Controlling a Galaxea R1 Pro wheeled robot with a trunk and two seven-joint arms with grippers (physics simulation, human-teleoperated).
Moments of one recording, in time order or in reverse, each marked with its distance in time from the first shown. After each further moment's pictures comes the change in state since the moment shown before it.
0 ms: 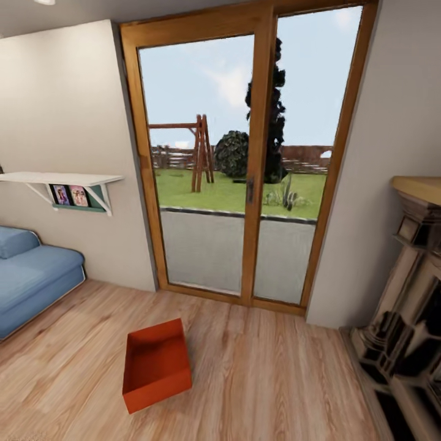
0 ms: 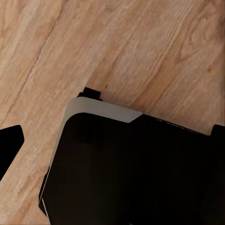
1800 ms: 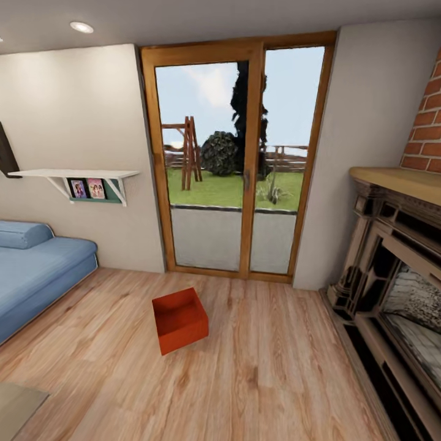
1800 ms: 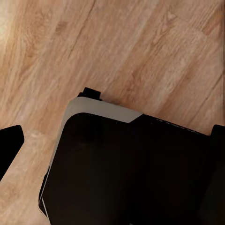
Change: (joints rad) left arm 0.000 0.000 0.000 0.000 0.000 0.000 0.000; right arm 0.000 0.007 0.002 0.000 0.001 0.000 -0.011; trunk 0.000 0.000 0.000
